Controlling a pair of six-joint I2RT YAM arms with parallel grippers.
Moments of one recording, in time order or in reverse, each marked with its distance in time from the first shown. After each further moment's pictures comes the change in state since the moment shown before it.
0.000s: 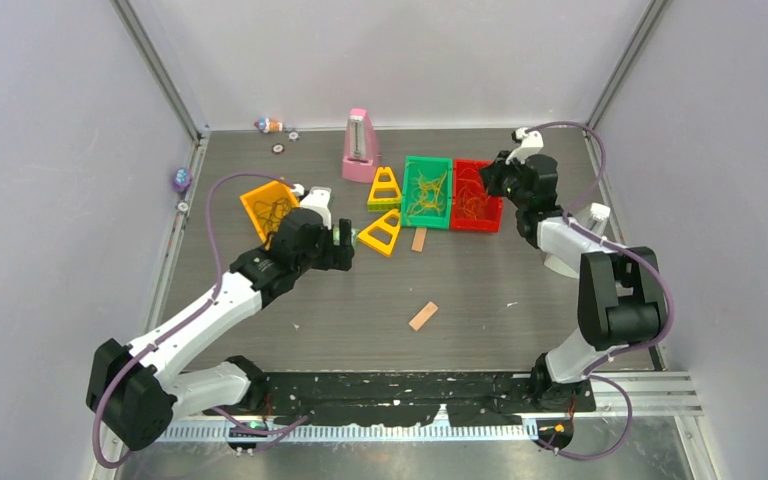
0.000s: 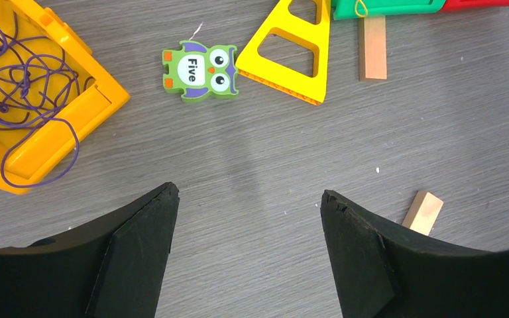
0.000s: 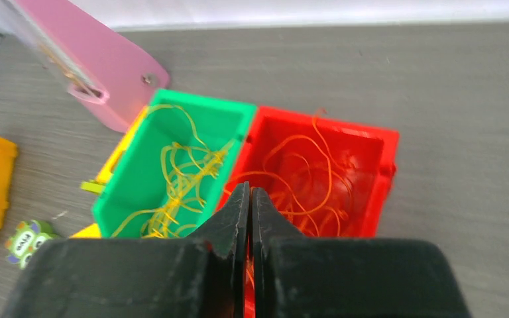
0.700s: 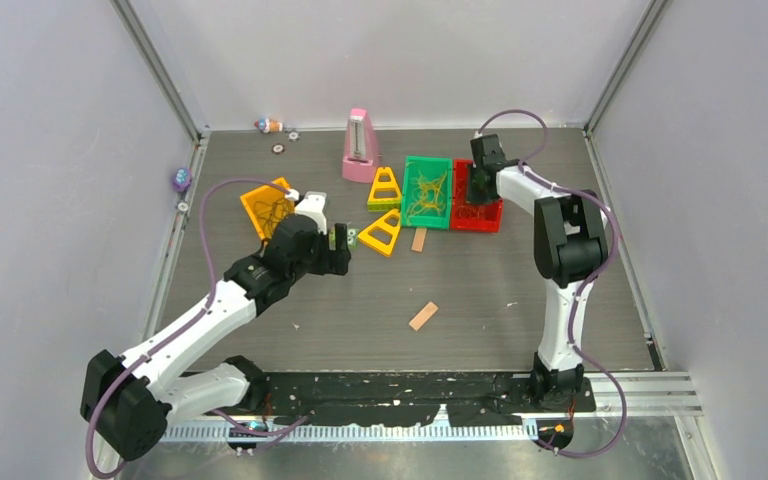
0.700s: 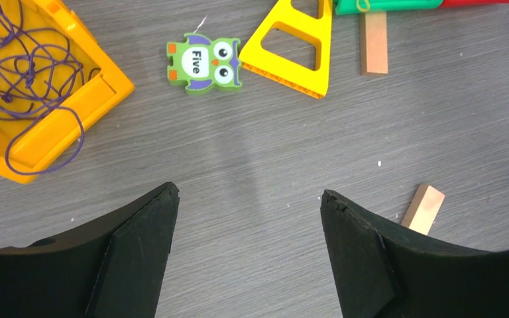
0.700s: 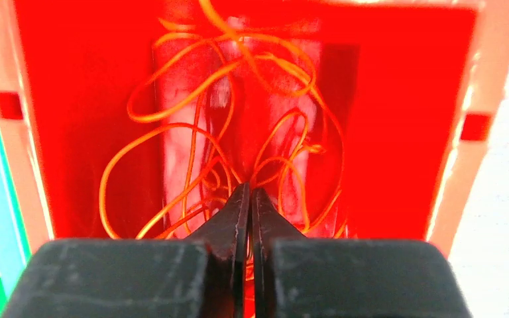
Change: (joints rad) left arm 0.001 -0.054 -0.038 0.000 0.002 -0.003; right arm 0.105 0.499 0.603 -0.866 0.358 0.032
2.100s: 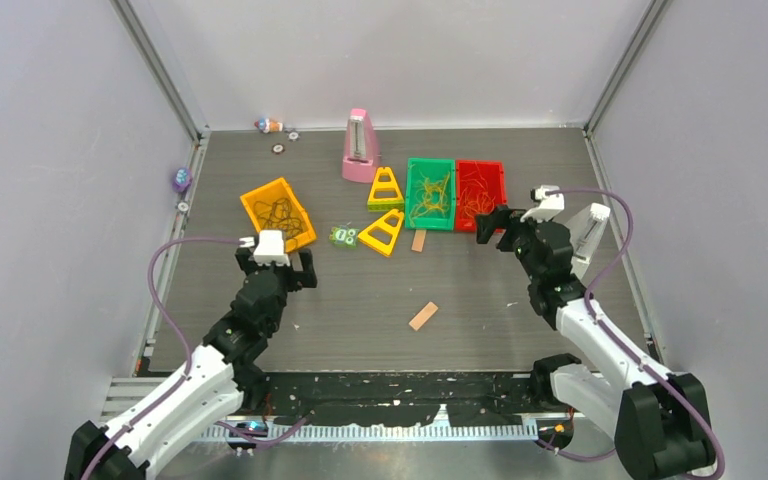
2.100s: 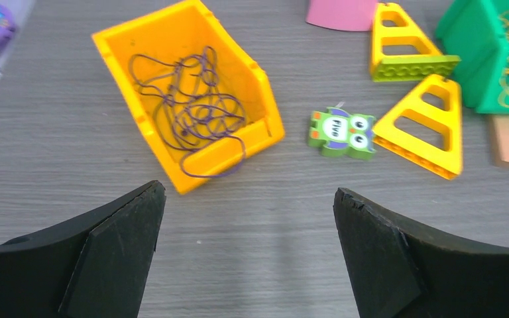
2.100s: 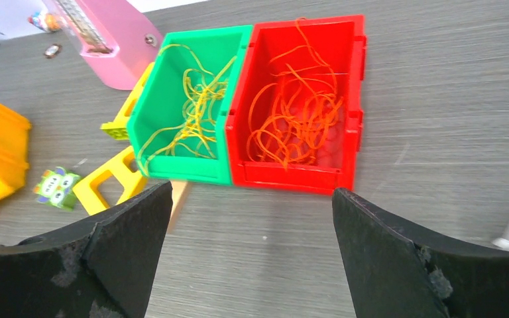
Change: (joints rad) left arm 0.026 -0.449 -0.499 0.425 -0.346 0.196; right arm 0.016 -1.121 -1.067 0.718 -0.097 0.066
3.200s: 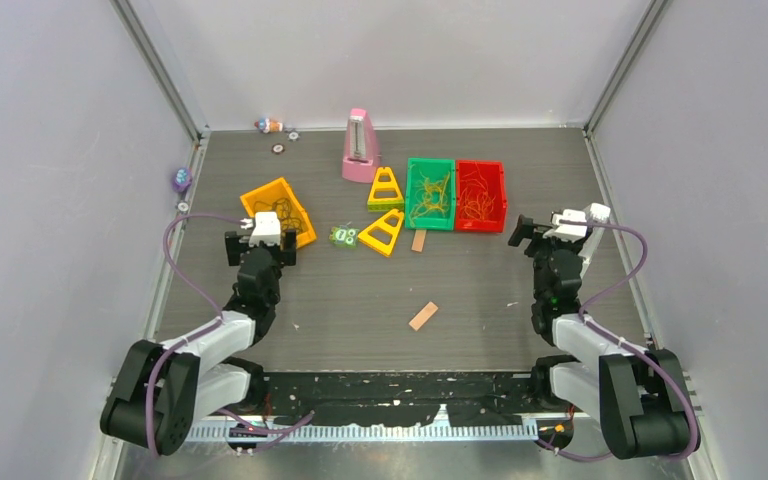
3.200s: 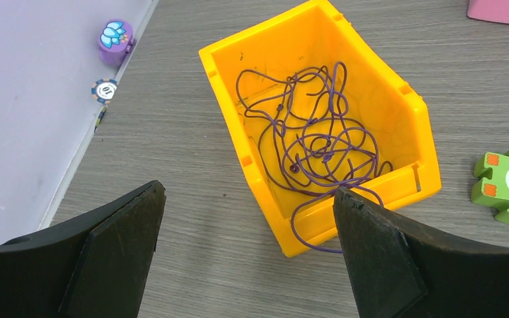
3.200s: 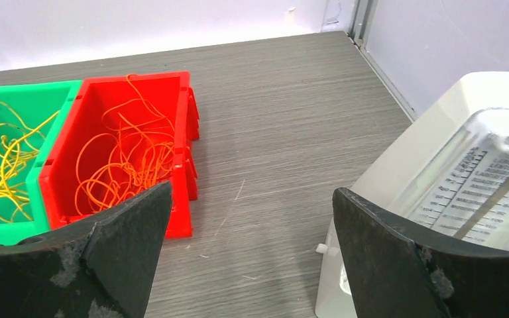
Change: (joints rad) left arm 0.314 0.501 -0.061 0.627 0.021 0.300; right arm -0.140 0.097 -0.268 0.573 0.254 -0.284
